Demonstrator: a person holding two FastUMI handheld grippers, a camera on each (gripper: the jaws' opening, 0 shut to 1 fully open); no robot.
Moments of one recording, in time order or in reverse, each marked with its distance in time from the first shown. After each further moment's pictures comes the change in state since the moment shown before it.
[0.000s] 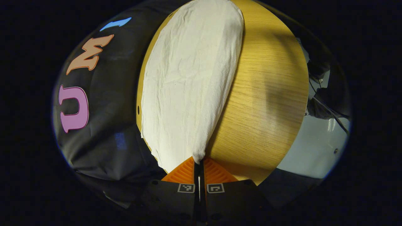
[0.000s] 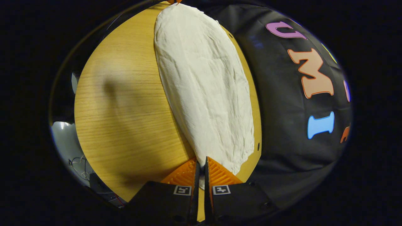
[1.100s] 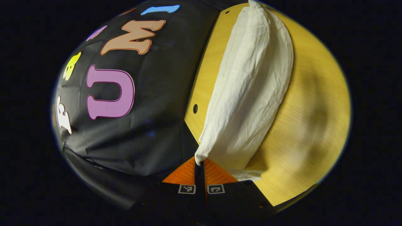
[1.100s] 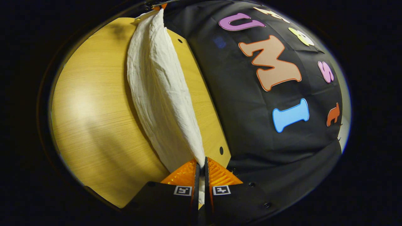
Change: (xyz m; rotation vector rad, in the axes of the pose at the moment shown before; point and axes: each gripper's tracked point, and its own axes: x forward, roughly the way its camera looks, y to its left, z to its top) left arm -0.012 0.207 0.037 -0.198 -0.010 0.308; right arm 0.001 -0.173 0.037 0.180 -0.041 -0.272
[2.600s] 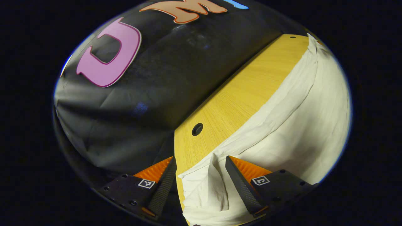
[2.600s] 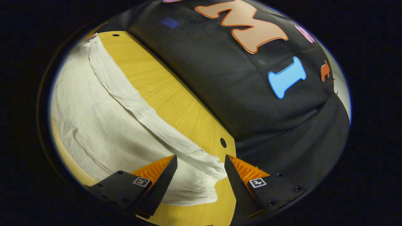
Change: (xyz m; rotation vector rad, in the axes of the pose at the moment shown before) left arm 0.177 0.021 0.065 -0.528 -0.135 -0.027; right arm 0.132 -0.005 0.031 0.431 0.280 -0.184
